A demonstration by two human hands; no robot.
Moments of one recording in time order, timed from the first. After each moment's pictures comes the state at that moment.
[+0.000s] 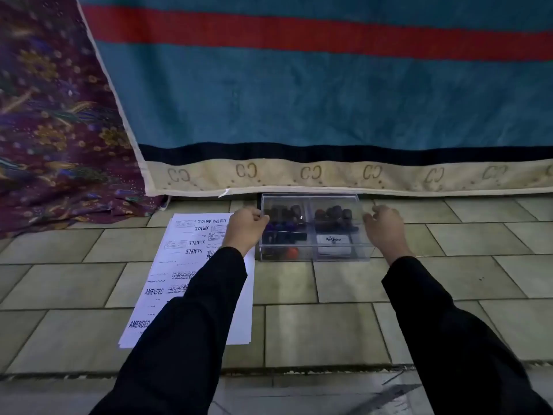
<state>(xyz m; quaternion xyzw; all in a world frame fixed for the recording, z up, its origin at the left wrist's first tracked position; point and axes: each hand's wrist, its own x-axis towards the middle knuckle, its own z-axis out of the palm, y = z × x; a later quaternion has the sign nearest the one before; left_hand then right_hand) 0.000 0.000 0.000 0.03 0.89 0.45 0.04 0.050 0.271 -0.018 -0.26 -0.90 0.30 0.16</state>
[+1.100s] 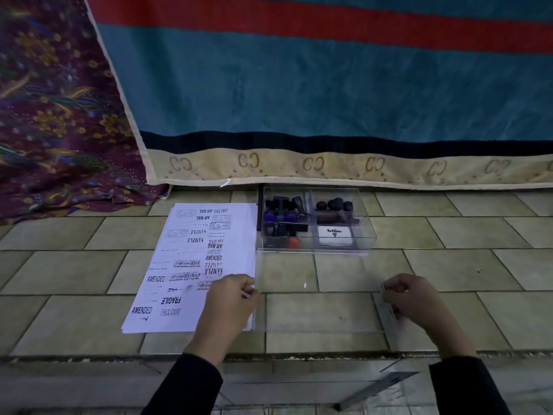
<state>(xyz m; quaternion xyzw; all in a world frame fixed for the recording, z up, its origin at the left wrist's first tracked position) 0.137 -0.055 -0.036 0.05 0.93 0.37 0.04 0.196 0.261 -0.039 -0.28 -0.87 0.41 0.01</state>
